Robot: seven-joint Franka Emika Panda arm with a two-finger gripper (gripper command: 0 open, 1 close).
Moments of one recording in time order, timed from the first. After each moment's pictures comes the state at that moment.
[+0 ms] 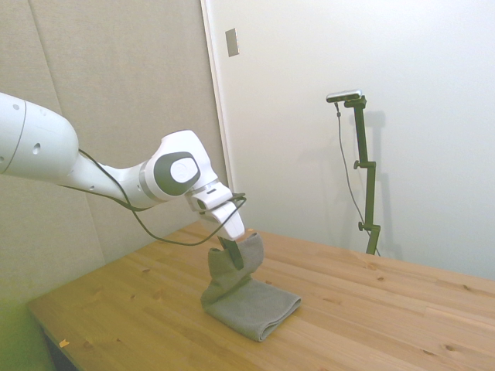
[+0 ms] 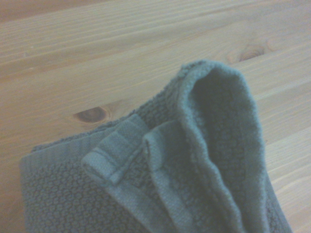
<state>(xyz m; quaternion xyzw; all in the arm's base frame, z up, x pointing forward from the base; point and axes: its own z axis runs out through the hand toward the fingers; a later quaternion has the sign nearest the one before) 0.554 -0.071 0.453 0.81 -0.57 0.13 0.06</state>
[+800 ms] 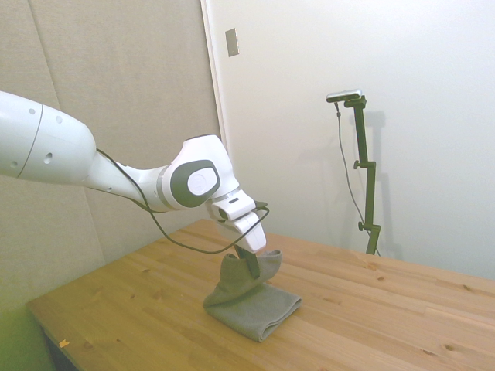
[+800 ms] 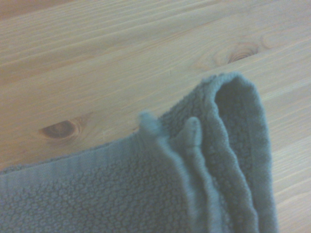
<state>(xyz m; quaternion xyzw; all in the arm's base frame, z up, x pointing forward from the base) 0.557 -0.112 0.448 0.81 -0.57 0.12 0.04</state>
